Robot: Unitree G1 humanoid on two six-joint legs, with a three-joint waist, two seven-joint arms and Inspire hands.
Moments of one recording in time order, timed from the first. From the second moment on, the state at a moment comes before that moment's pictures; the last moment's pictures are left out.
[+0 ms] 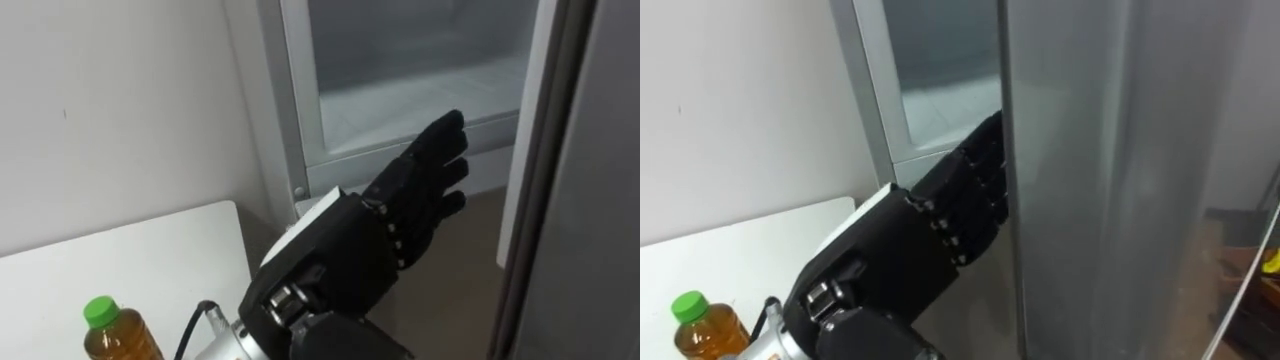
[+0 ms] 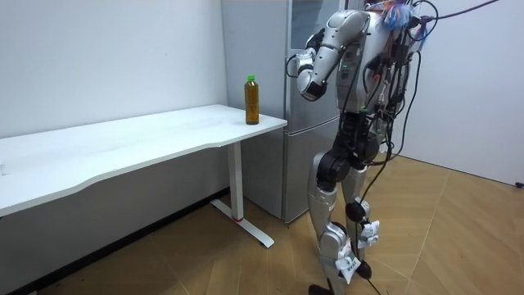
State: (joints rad) left arm -0.24 0.26 -0.31 -0.45 -0.60 0.11 -0.41; right arm 0.02 -0.26 0.04 1.25 0.32 -0.02 0.13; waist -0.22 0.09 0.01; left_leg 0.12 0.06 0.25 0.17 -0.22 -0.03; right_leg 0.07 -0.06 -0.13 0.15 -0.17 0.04
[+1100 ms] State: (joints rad) left arm -0.34 0.25 -0.40 -0.40 -0.64 0.11 -0.44; right arm 0.00 -0.28 0.06 1.24 0.40 0.00 0.16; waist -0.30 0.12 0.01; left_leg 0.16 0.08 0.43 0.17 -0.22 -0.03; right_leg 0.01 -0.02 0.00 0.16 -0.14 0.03
